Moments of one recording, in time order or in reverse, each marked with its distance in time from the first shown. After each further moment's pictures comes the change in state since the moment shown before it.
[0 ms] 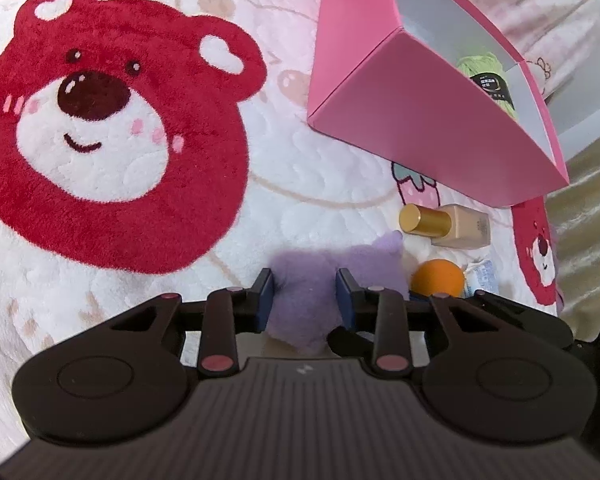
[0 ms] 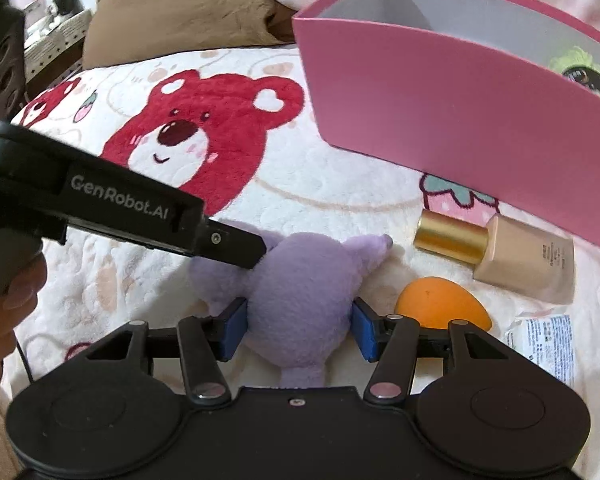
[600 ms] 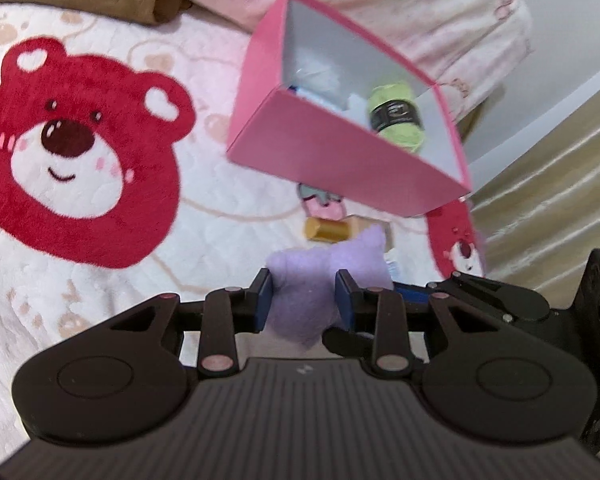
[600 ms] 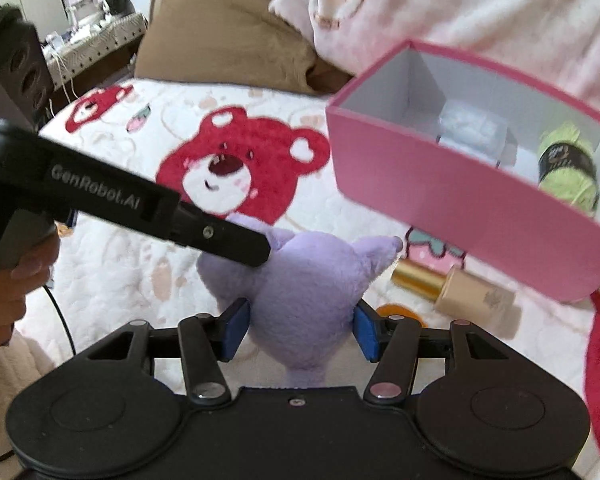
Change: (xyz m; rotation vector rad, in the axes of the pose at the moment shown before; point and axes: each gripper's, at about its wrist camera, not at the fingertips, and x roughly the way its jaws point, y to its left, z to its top) left arm -0.070 -0.040 -0.012 0.048 -0.094 -0.142; right arm -0.084 -0.006 0.012 -0.114 -0.066 0.069
